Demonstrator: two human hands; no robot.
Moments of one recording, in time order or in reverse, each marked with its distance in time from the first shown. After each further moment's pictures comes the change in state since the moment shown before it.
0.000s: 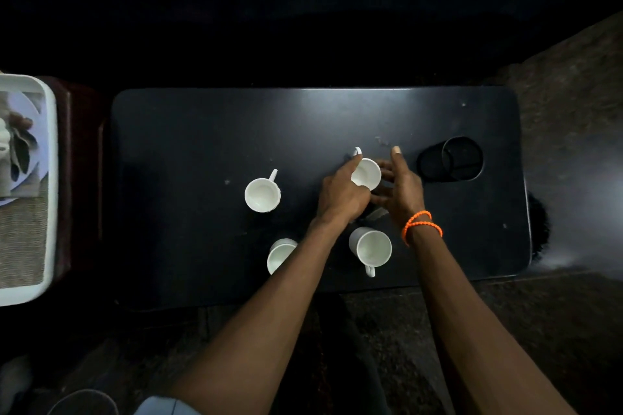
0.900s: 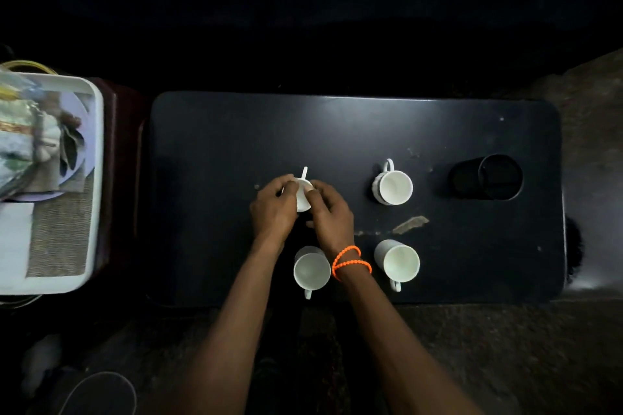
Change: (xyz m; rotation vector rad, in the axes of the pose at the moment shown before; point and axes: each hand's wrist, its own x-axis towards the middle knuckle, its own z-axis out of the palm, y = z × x) left_hand -0.027 -0.085 -0.107 -0.453 0.436 -0.264; right_hand -0.084 0.052 0.138 -0.316 -0.177 -0.202
